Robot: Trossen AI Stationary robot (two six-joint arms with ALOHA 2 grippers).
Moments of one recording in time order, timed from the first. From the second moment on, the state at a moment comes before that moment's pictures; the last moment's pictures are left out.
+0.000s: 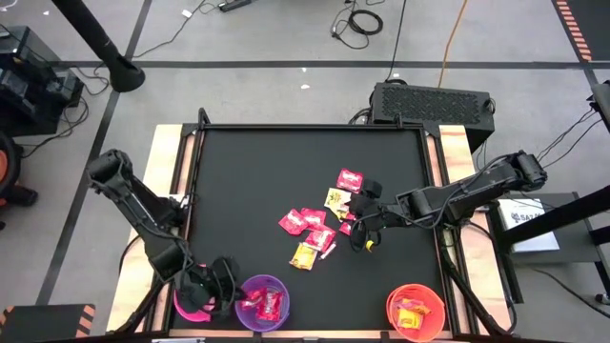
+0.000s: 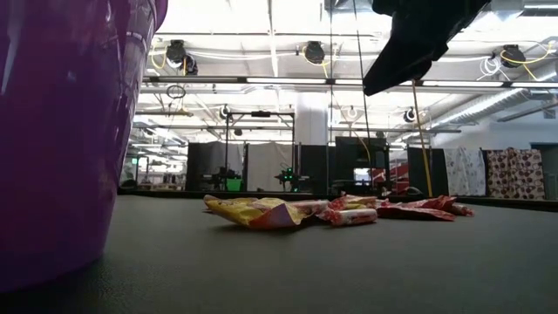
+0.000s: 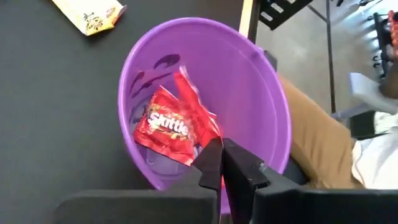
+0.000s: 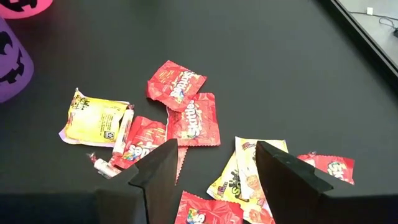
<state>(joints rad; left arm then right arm) -0.89 1.38 0.92 -0.33 -0.36 -1.14 0.27 1.31 0.90 -0.41 0.44 0.38</state>
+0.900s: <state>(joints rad) -0.51 1.30 1.05 -0.35 -0.74 -0.25 0.22 1.44 0.90 -0.09 0.49 0.18</state>
